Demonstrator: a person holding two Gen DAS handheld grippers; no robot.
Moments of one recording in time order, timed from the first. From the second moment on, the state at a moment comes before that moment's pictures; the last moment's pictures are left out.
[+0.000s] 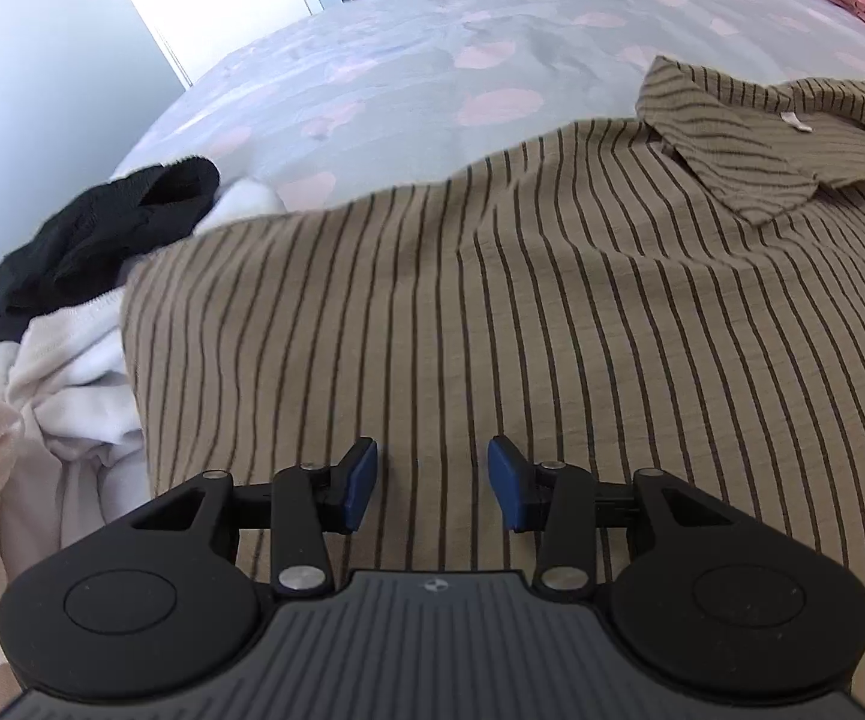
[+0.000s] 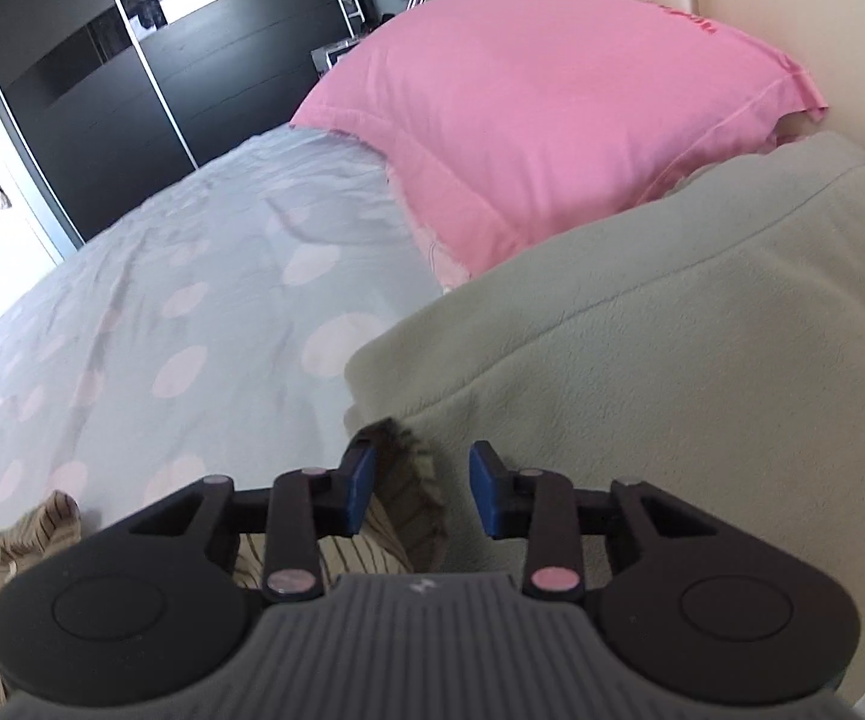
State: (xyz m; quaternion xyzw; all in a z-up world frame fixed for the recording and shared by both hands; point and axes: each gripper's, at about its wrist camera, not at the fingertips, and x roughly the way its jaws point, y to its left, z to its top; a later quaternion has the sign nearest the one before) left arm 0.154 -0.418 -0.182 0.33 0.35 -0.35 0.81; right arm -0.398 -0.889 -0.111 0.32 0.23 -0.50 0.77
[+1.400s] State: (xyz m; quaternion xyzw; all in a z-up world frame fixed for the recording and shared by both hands) left arm 0.164 -0.400 -0.197 0.28 0.34 -0.38 0.82; right arm -0.184 -0.792 -0.118 0.26 0.36 -0.34 0.83
